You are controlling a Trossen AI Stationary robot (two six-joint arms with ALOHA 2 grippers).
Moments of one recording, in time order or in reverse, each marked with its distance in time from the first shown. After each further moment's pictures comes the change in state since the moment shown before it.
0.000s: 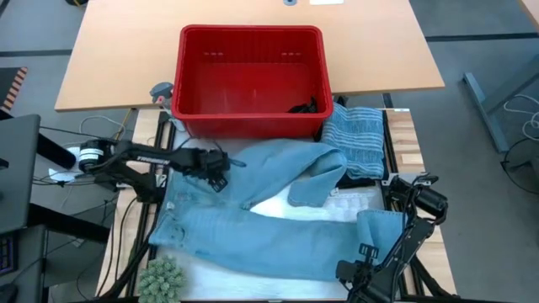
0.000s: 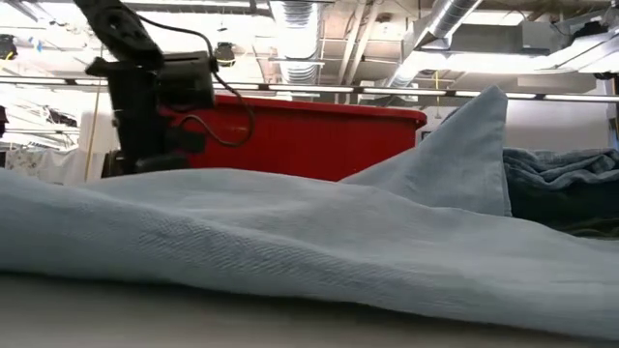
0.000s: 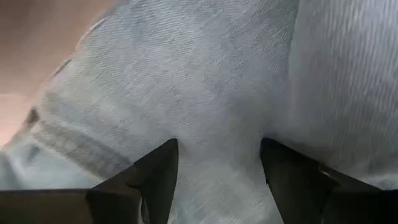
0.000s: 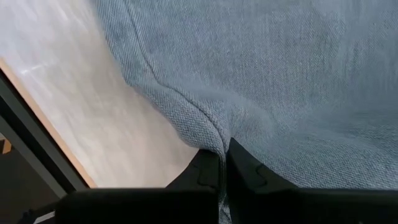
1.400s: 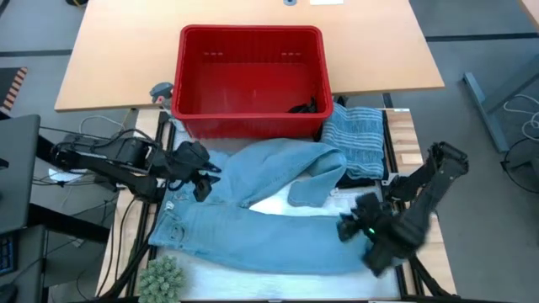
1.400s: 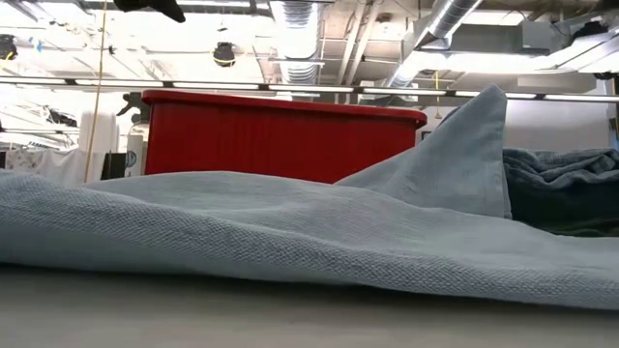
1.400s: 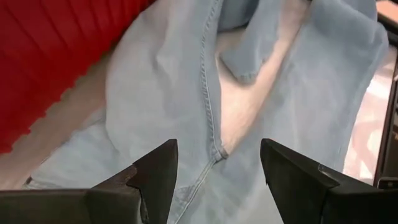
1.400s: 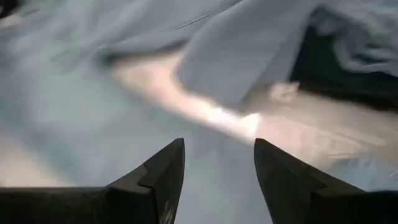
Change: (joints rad) left arm -0.422 -0.315 0.655 -0.455 -0.042 -0.176; right arm -0.120 -0.473 -0.028 -0.331 0.636 0.783
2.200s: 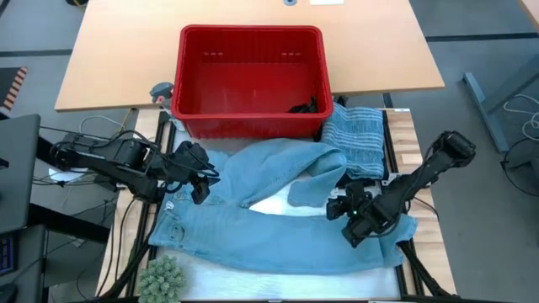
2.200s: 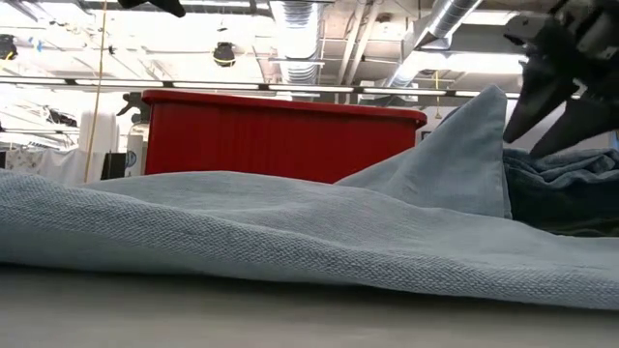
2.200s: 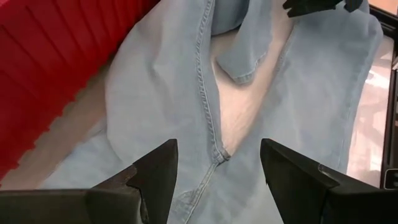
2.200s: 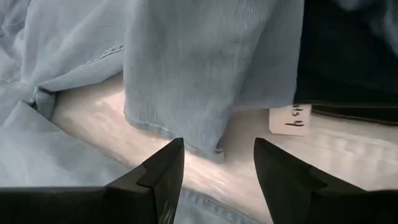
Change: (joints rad) left arm -0.040 -0.006 -0.007 0.014 -0.032 0.057; right arm -0.221 -0.197 -0.662 0.679 0.105 -0.149
